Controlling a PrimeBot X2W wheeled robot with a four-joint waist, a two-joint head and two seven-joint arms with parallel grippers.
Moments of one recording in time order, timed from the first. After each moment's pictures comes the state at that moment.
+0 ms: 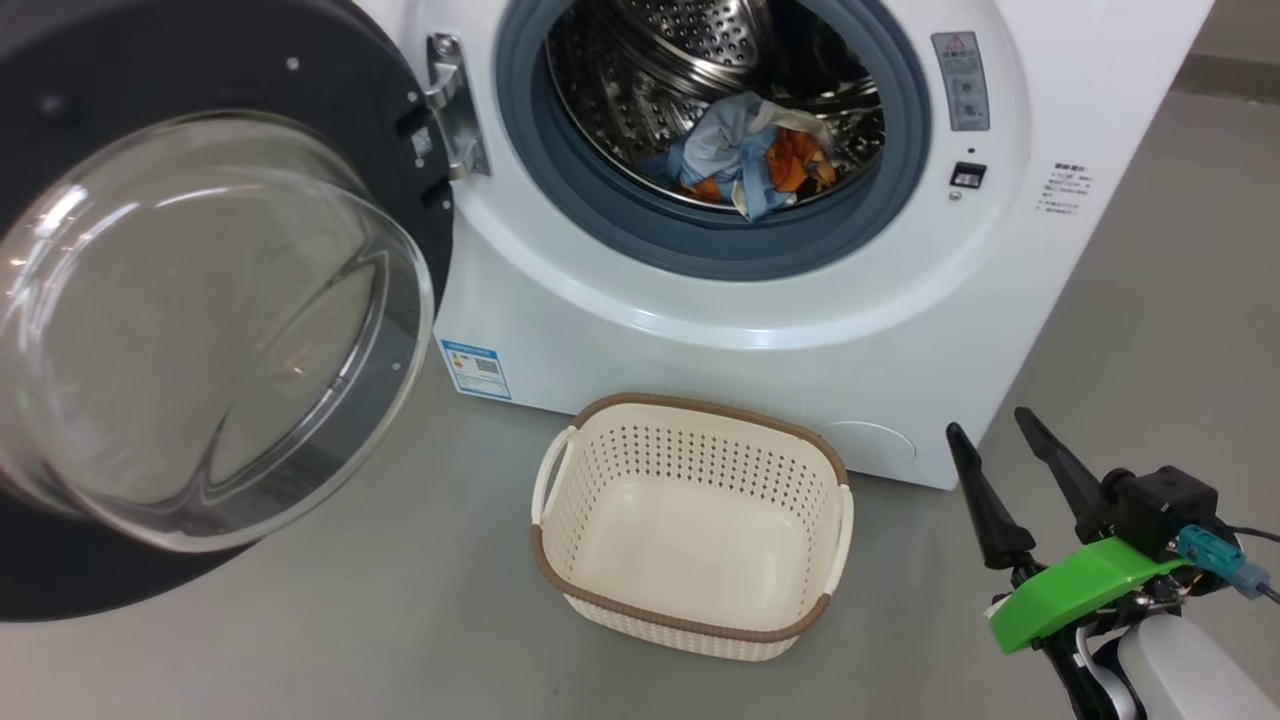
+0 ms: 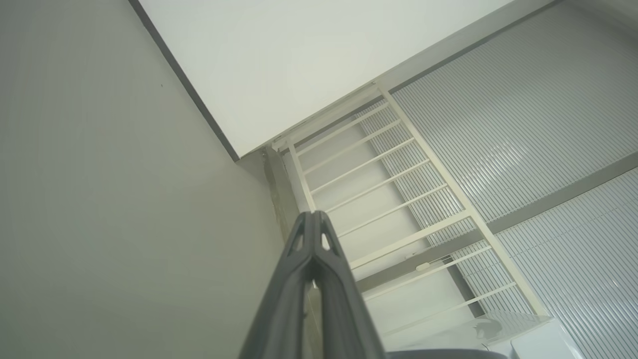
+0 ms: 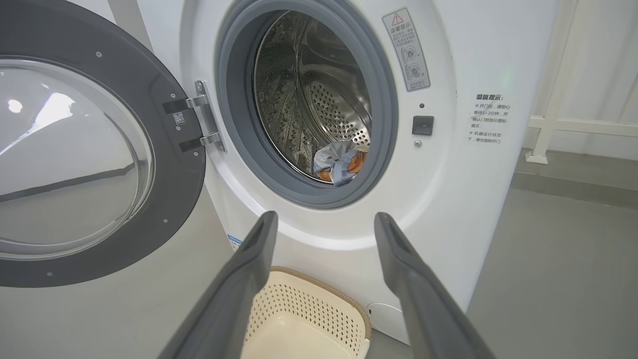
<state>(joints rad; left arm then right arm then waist) -0.74 0.60 0.43 0.98 -1.29 -0.11 0.00 -0.22 -0.26 0.26 0.37 0.44 0.12 -0.25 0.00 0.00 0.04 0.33</state>
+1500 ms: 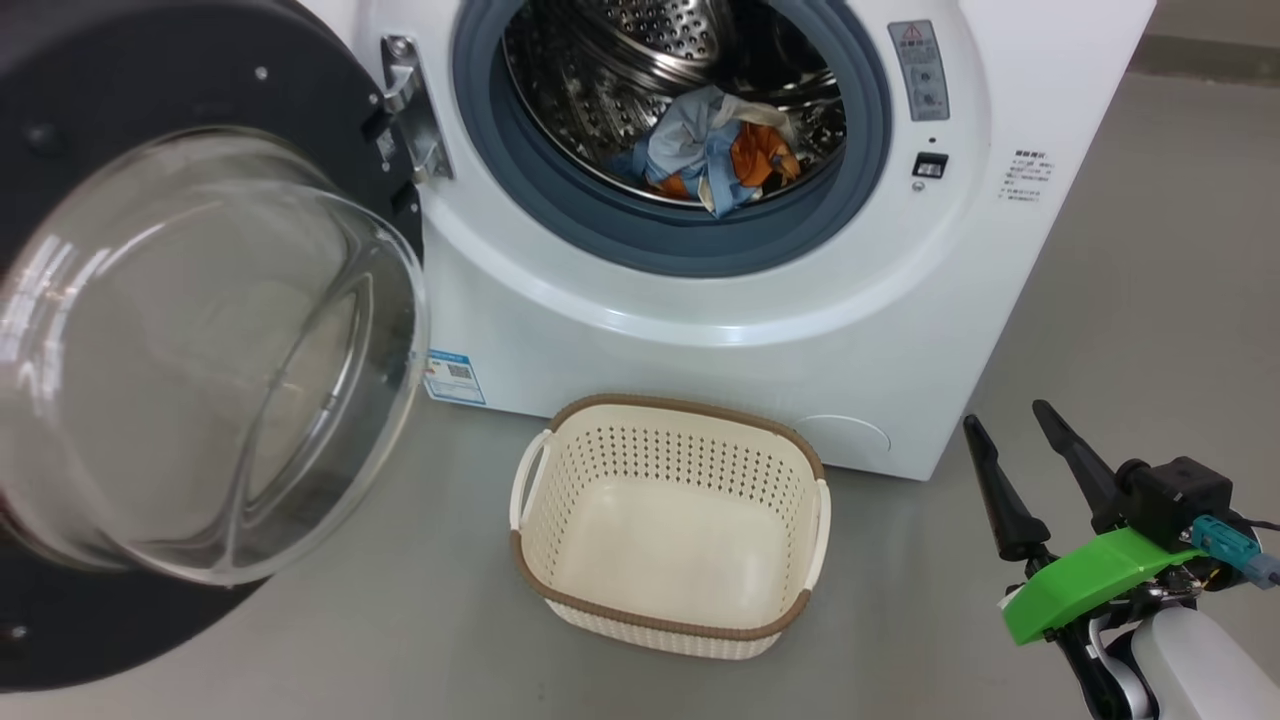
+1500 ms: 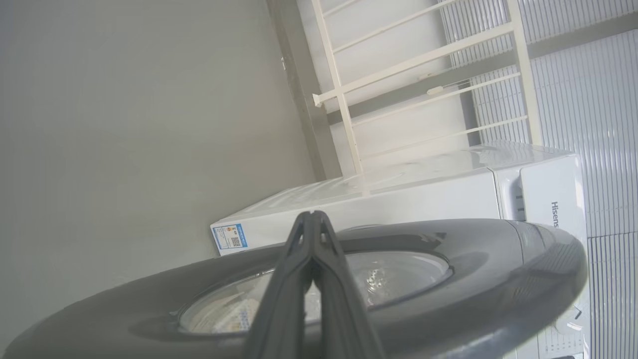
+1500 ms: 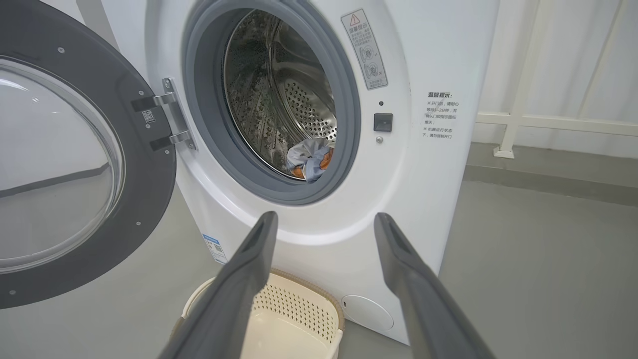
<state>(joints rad) -0.72 0.67 0.36 1.06 -1.41 -0.12 0.69 -0.24 -0.27 0.24 0.39 0.43 0.12 -0.24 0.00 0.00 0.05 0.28</state>
